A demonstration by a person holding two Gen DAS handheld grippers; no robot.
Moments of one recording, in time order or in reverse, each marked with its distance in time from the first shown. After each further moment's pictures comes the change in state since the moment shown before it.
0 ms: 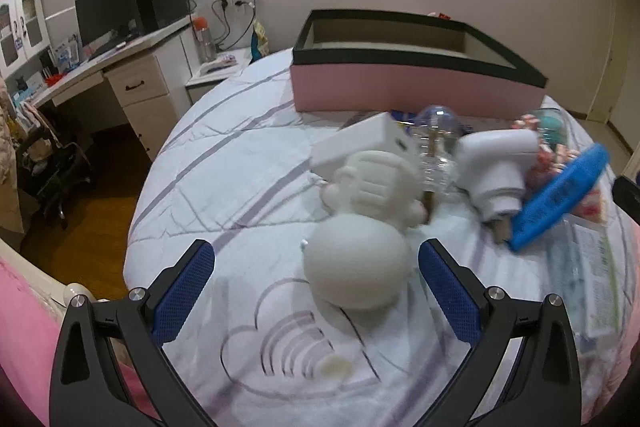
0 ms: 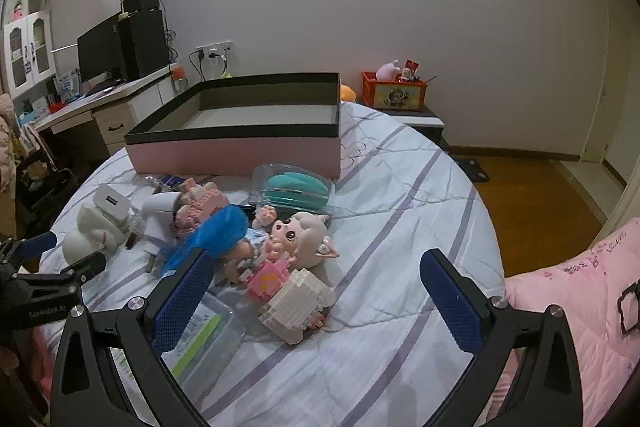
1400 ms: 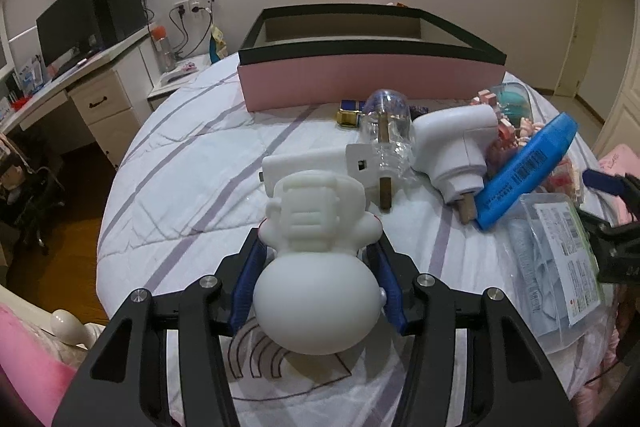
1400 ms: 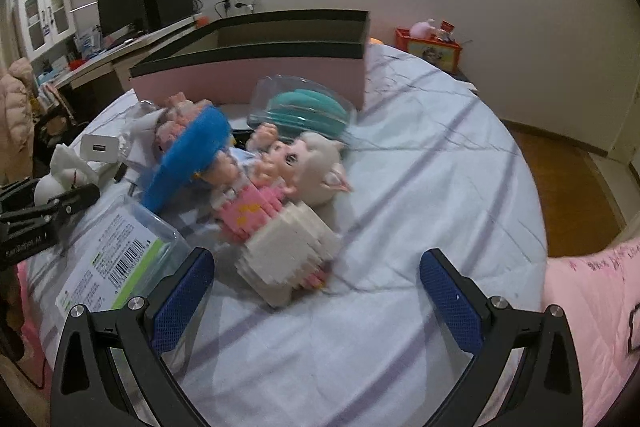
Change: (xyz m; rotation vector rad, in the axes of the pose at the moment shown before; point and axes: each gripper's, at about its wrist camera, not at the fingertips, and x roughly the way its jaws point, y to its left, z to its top) left arm -0.008 -0.015 -0.007 0.111 -0.005 -0.112; right arm 0.036 -0.002 -0.024 -0.084 0.148 0.106
